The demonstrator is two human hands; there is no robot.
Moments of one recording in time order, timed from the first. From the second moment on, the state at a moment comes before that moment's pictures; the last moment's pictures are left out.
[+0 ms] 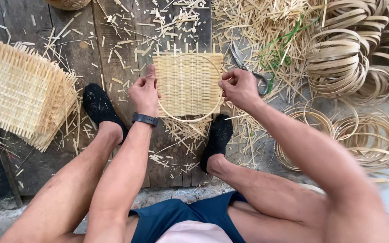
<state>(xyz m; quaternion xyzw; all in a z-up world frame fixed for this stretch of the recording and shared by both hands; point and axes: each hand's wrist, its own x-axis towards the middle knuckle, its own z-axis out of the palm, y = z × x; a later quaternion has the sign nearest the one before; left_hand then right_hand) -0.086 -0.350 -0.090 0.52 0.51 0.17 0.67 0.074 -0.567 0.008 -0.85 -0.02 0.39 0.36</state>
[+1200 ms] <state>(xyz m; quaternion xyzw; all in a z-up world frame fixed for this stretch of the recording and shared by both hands) -0.105 -0.289 -0.196 0.81 0.31 0.06 0.50 0.044 -0.563 -0.156 -0.92 -0.01 0.11 0.39</state>
